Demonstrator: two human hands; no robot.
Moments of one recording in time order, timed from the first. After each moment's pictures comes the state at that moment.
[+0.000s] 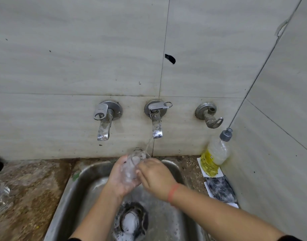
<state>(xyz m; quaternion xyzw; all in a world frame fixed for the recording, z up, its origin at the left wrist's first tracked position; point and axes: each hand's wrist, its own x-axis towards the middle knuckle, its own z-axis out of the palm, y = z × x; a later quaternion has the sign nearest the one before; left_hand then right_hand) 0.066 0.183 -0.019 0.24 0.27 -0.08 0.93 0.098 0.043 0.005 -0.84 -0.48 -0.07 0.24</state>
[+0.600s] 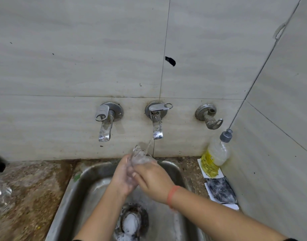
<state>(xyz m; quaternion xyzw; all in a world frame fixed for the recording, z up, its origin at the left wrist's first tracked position) 0.071 0.174 -0.009 0.26 0.27 -0.04 0.92 0.091 0.047 0.006 -0.84 -0.49 -0.05 0.25</state>
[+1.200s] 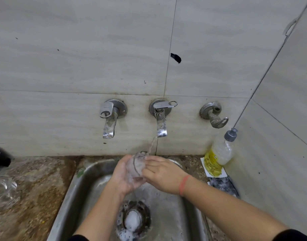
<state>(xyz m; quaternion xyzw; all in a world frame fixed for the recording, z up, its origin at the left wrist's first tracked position) 0.064 0.185 -0.015 0.27 0.32 -0.10 0.90 0.124 0.026 -0.004 -0.74 -0.64 -0.17 0.12</state>
